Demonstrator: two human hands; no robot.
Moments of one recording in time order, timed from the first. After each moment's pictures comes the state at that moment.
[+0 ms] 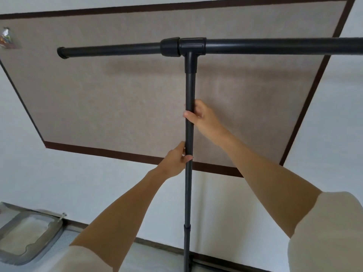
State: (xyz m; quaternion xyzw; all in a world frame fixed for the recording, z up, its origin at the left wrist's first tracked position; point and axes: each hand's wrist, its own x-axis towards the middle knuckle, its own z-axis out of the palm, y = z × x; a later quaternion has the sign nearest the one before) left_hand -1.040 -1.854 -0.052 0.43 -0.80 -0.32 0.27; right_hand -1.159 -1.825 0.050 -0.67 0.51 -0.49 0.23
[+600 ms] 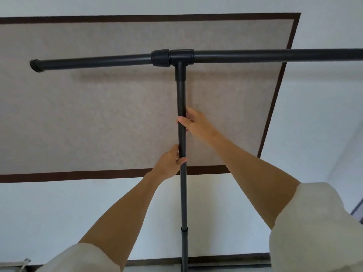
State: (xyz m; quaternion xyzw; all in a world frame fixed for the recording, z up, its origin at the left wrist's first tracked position) left_hand -1.032 -1.886 -0.046 0.37 -0.85 -0.28 0.24; right_hand -1.140 -1.832 0.057 -0.61 0.60 -0.48 0.19
